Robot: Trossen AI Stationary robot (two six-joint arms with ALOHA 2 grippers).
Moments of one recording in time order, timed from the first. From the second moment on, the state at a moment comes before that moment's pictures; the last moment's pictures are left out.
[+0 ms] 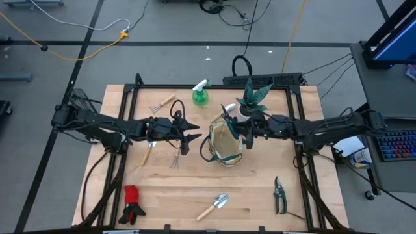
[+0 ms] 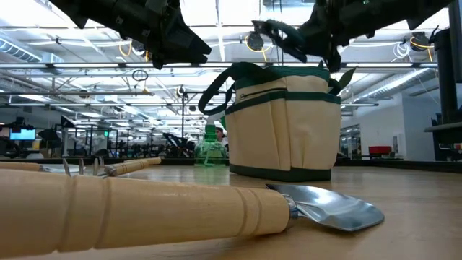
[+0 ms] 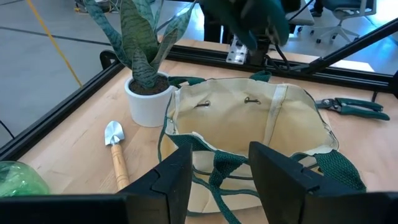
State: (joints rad) left arm -0.04 1.27 0.71 0.24 -0.24 -0.13; right arm 0.02 1.05 0.60 0.20 0.23 0.50
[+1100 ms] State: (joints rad) left arm -0.04 1.27 0.71 0.24 -0.35 -0.11; right arm 0.09 1.17 0.60 -0.04 0.15 0.81
